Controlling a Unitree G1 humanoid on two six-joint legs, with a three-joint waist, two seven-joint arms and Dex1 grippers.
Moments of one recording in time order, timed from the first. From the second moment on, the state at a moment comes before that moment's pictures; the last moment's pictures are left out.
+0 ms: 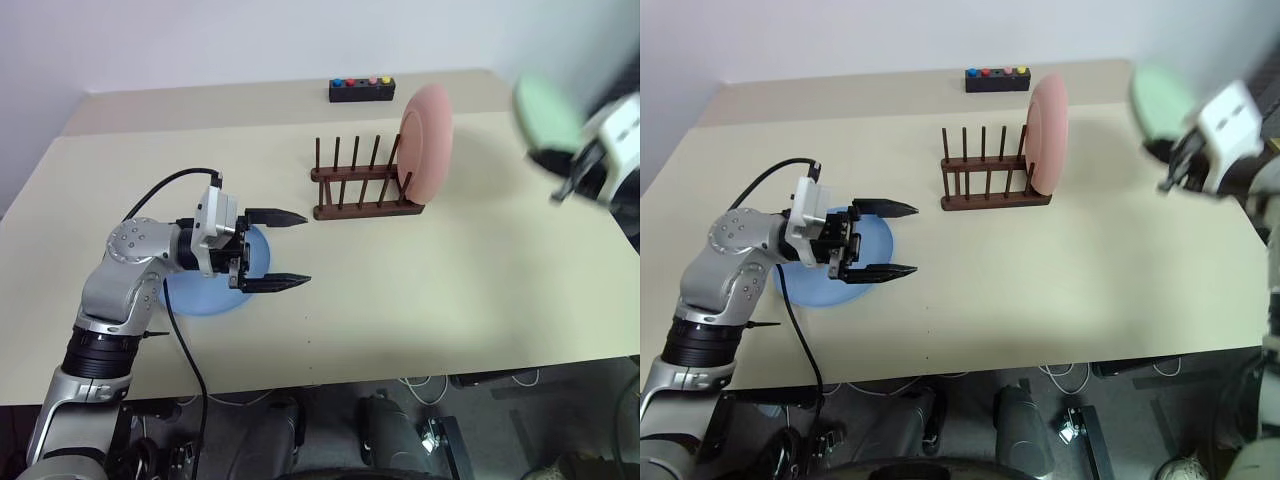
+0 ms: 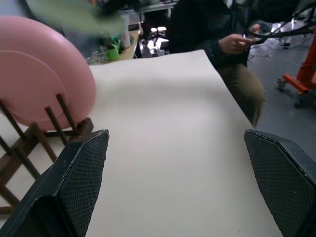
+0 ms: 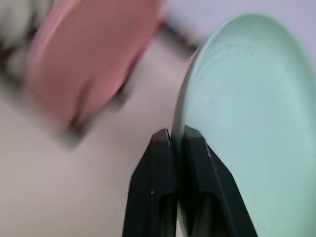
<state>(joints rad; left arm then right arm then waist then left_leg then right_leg) -0.47 0.62 -0.02 -0.12 -0.53 0.23 -1.29 -0.75 -0.93 -0.25 0.24 0.23 0.38 0.80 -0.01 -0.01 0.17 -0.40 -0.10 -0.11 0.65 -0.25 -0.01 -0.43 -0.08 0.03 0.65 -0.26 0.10</state>
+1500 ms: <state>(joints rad) -0.40 0.65 0.07 -0.20 -0.56 0.25 -1.15 -0.83 -0.40 -0.31 0.13 0.97 0.82 0.56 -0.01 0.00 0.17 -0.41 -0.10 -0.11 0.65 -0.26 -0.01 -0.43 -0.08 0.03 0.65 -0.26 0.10</state>
